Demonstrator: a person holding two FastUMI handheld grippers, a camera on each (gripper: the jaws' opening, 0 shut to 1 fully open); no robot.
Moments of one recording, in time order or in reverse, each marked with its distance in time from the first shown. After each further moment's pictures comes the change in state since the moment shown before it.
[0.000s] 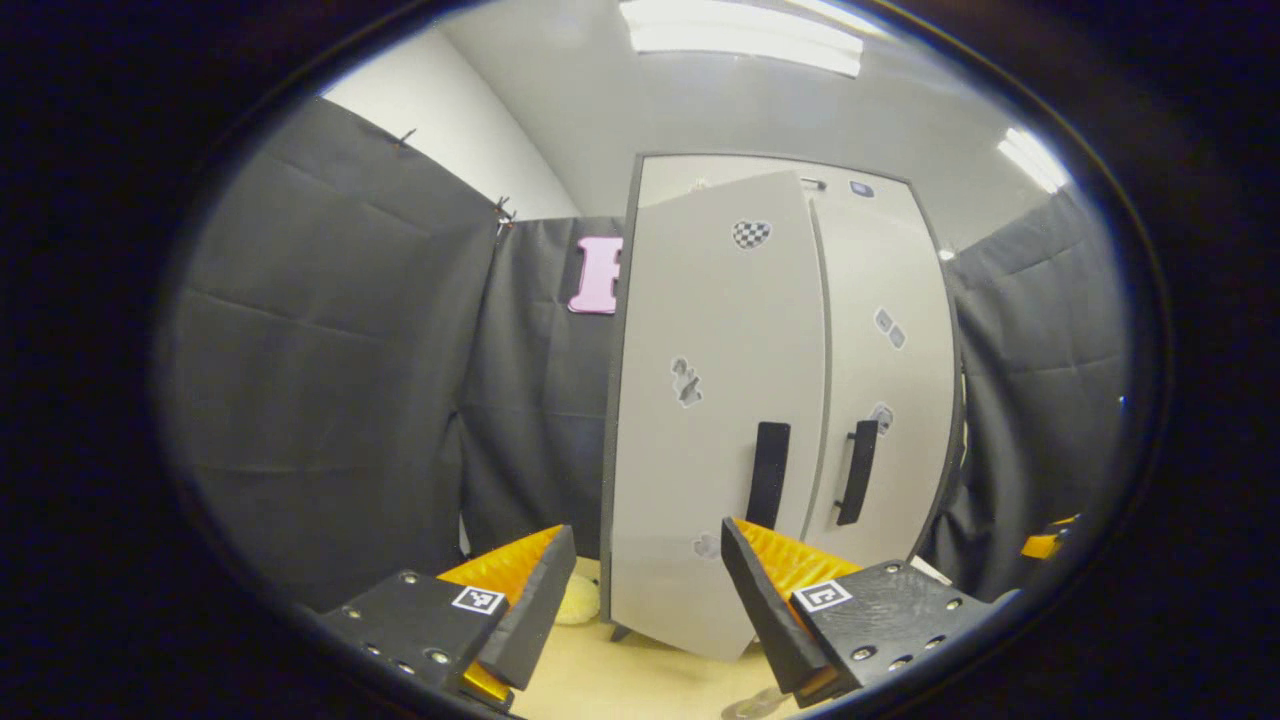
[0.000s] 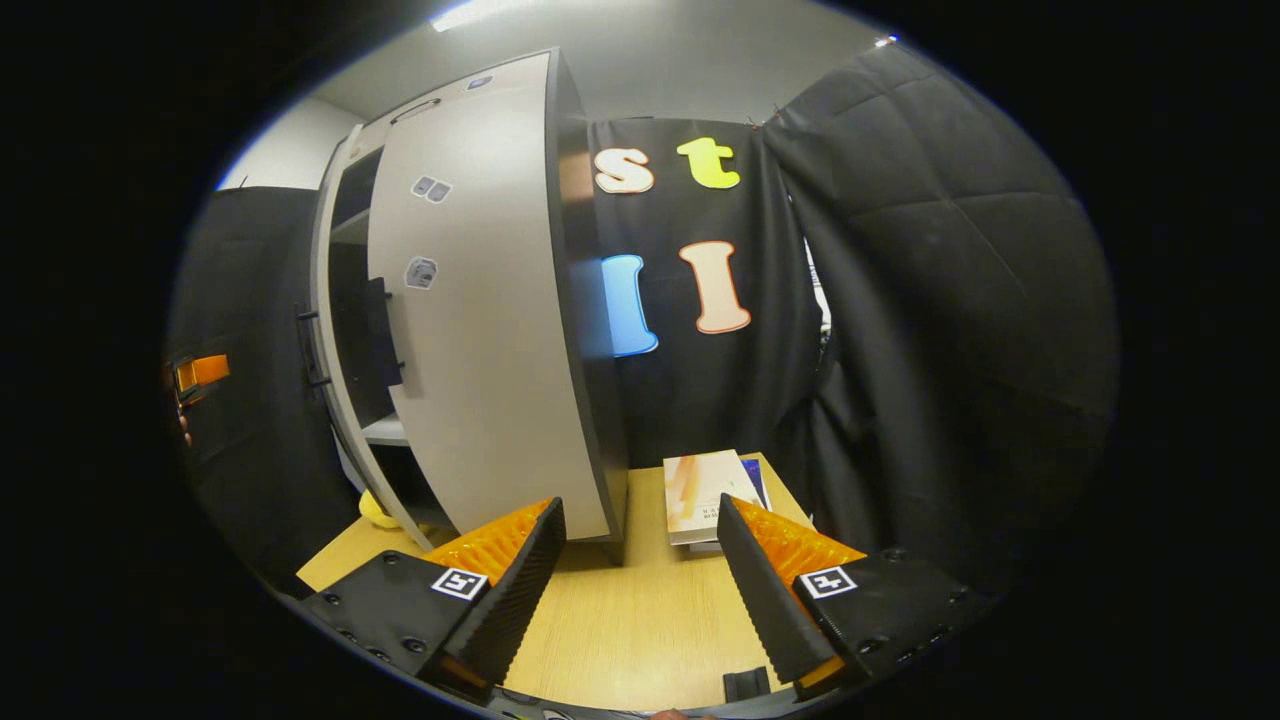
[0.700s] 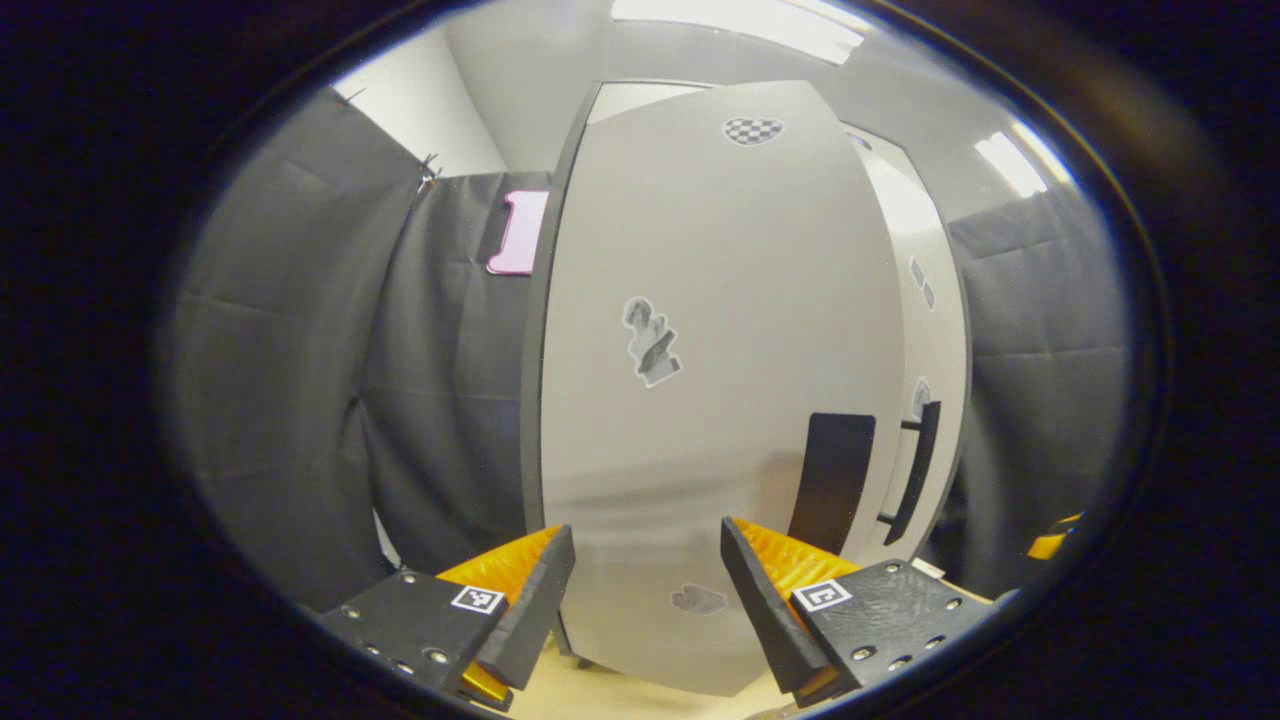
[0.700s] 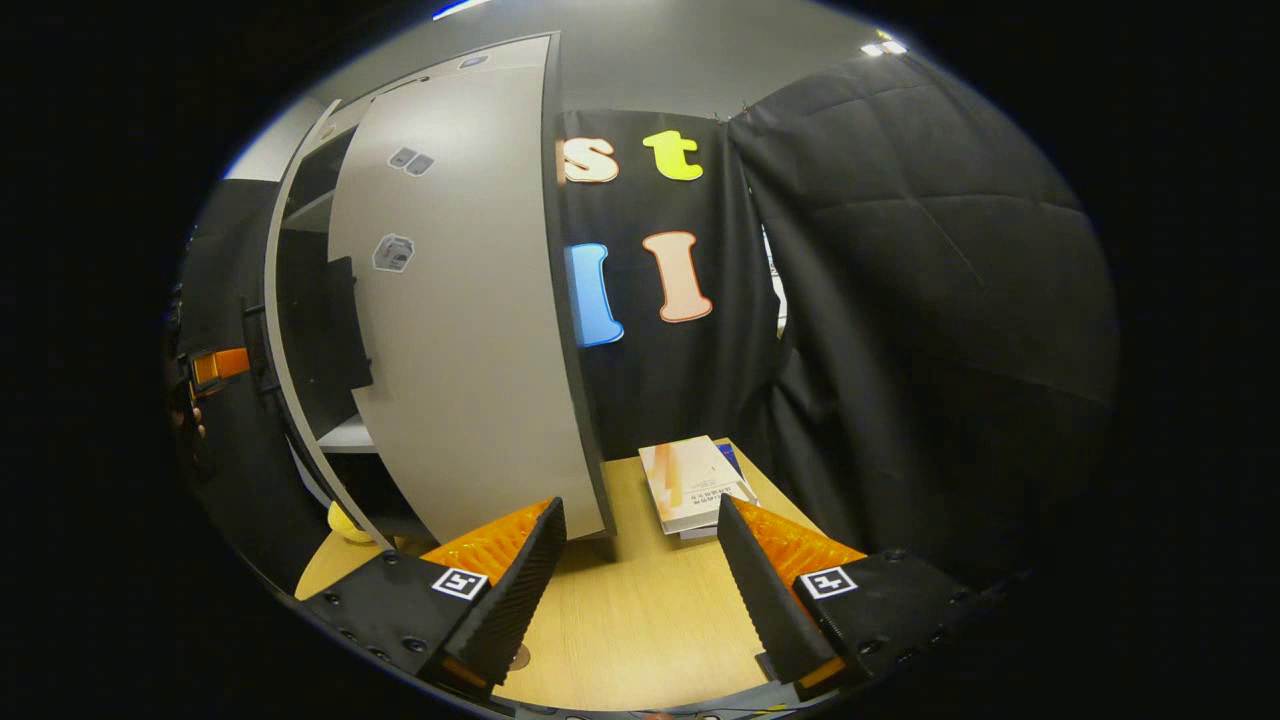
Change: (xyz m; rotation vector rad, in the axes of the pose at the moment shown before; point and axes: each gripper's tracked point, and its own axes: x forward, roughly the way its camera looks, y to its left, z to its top) left arm 0.197 -0.033 -0.036 0.018 0.063 -0.207; right arm 0.005 0.023 -0.017 0.055 0.041 -0.222
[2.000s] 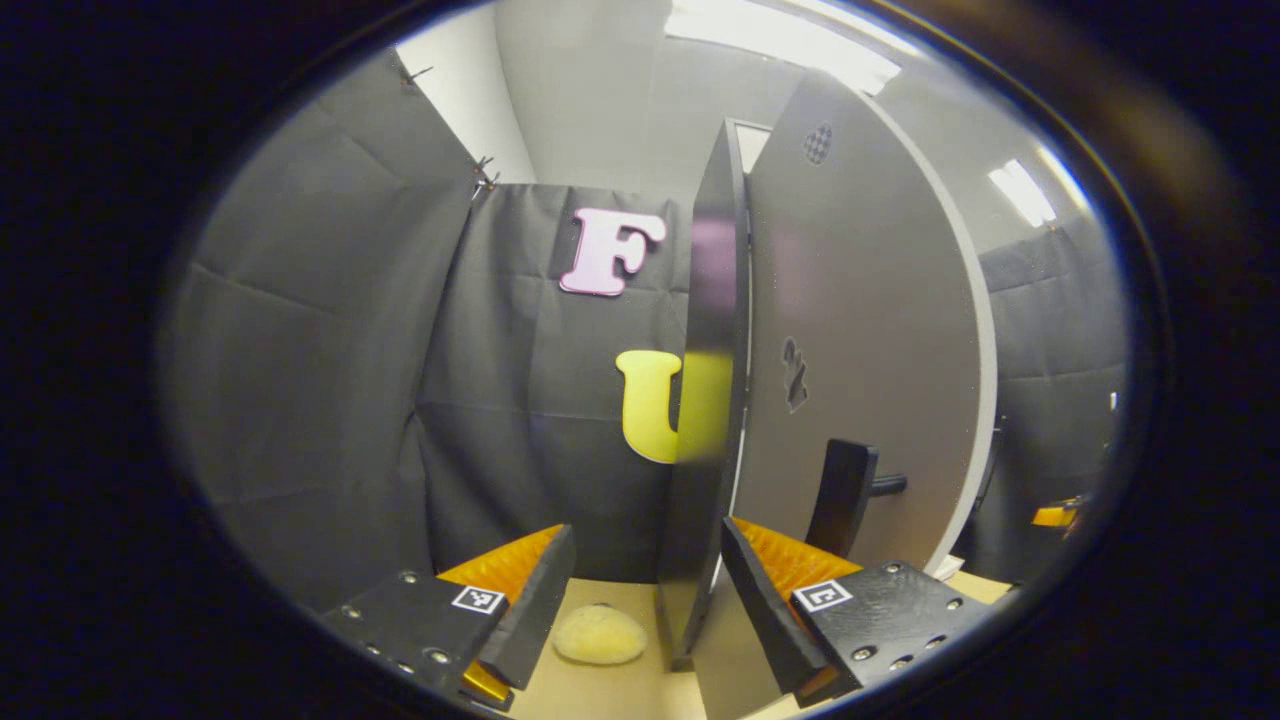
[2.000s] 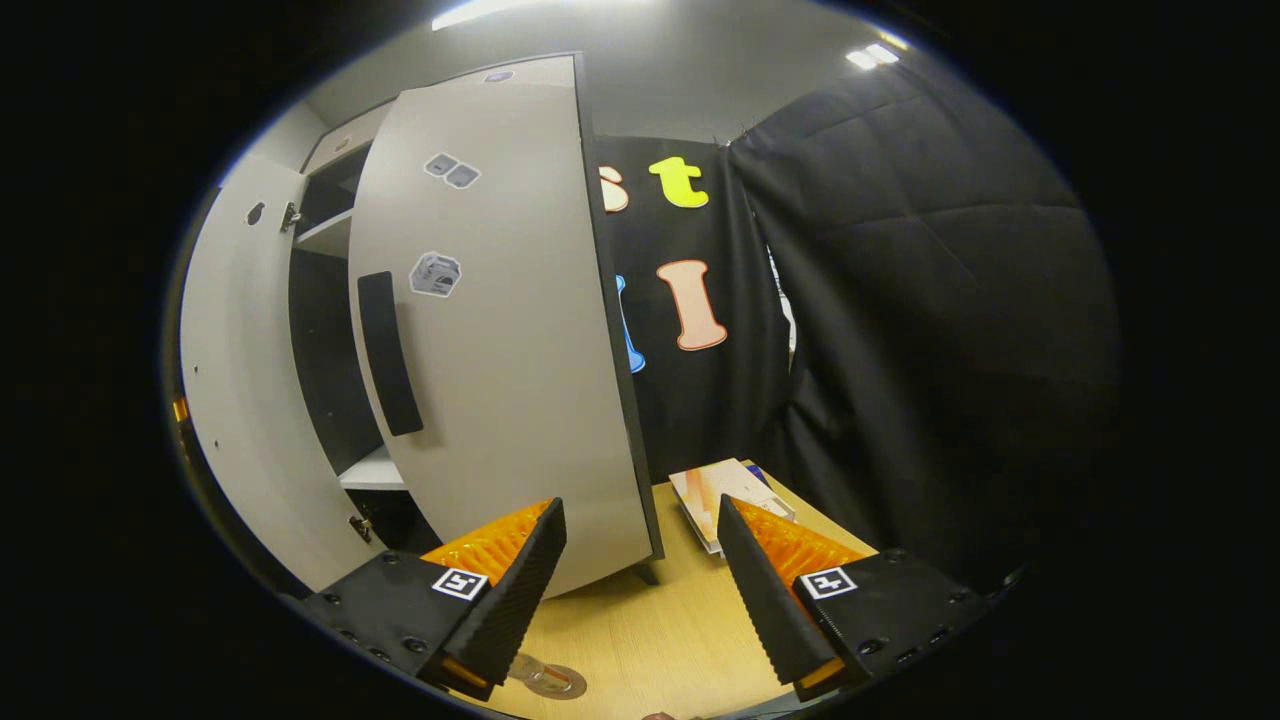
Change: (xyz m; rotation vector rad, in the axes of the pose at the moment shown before) left arm -0.064 0.227 -0.003 -0.034 -0.042 -0.037; right arm -0.002 0.069 0.004 0.044 -0.091 -0.018
